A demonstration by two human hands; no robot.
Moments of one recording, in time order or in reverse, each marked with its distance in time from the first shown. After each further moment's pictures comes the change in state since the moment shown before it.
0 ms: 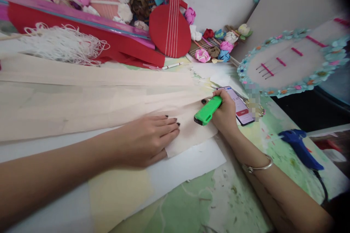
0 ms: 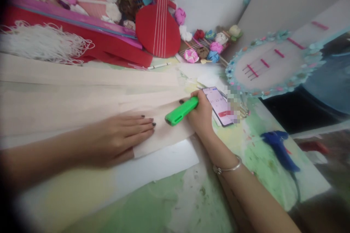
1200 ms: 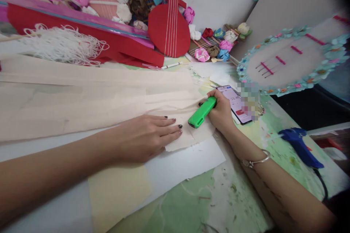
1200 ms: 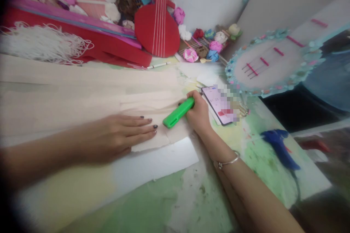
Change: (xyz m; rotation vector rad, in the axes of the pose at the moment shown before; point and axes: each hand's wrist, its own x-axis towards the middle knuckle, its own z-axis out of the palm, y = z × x) left_hand 0.000 -0.006 -0.001 -0.029 -0.059 0.059; right_hand 0.003 0.015 0.006 0.120 -0.121 0.042
